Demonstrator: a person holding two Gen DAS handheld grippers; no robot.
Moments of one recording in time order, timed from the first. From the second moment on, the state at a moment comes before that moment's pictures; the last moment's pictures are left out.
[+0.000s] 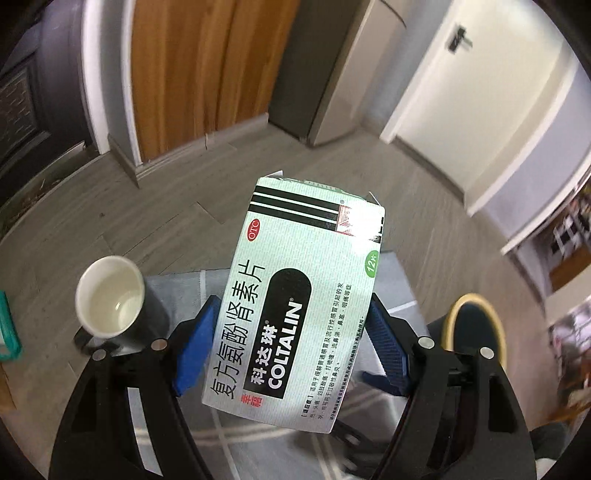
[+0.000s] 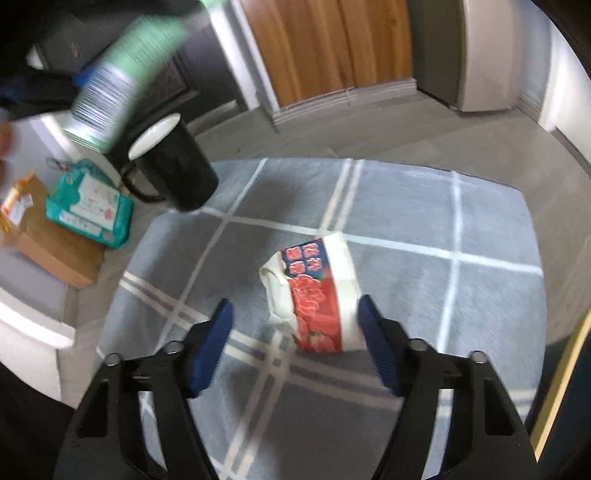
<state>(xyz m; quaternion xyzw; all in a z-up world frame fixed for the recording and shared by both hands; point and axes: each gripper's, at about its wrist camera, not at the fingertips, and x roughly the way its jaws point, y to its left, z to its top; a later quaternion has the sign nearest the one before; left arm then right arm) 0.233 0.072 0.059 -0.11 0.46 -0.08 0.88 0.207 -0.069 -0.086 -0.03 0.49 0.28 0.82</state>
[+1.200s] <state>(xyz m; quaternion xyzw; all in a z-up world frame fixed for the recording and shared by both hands) 0.187 0.025 0.116 -0.07 0.39 -0.15 0.91 0.157 -0.183 -0.006 -0.07 0.43 0.21 0.87</state>
